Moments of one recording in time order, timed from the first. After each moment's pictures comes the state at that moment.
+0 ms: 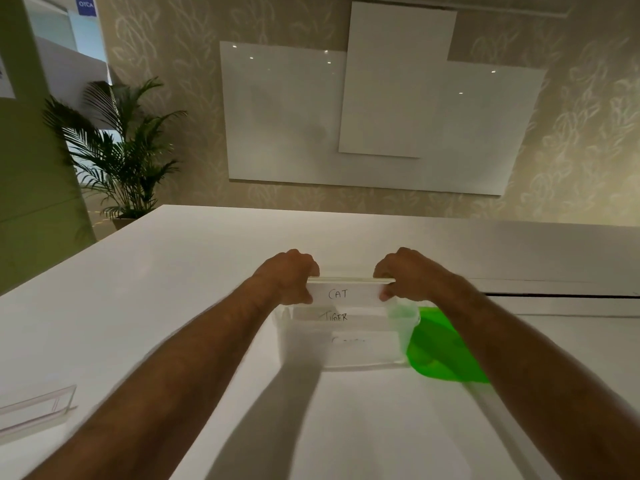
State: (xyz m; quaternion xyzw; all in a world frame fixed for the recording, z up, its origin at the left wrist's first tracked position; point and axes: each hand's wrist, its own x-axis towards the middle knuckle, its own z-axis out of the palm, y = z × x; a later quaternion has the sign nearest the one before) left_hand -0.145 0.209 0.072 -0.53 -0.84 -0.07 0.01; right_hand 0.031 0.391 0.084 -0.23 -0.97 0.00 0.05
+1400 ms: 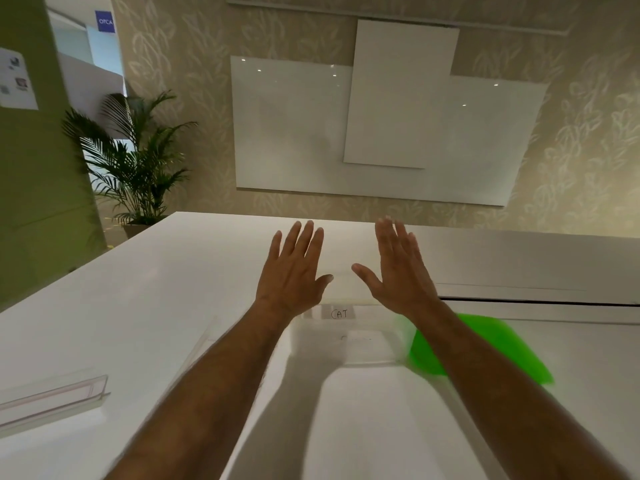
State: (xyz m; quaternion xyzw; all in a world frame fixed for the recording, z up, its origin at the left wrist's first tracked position) left_hand -0.122 0.178 0.063 -0.50 -0.81 -0.13 0.28; right_hand 0.028 0.328 0.073 -0.23 -0.92 -0.06 0.32
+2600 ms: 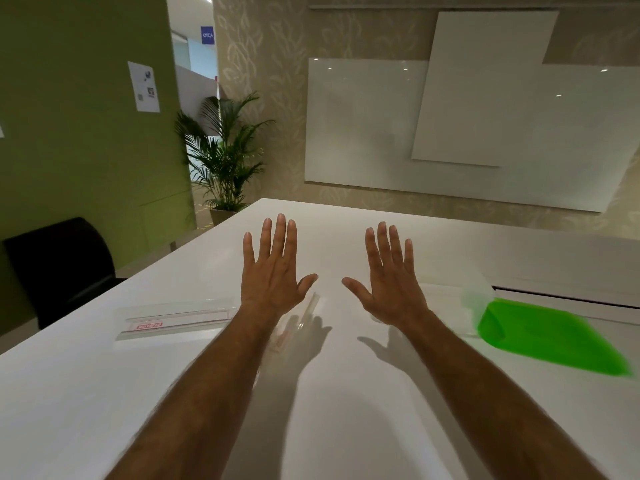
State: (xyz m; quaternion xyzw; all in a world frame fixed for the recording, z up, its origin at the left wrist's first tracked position) left_hand -0.146 -0.016 0.035 -0.32 -0.89 -0.08 0.32; right_hand -0.020 0.178 0.031 -0.14 -0.93 -0.07 0.32
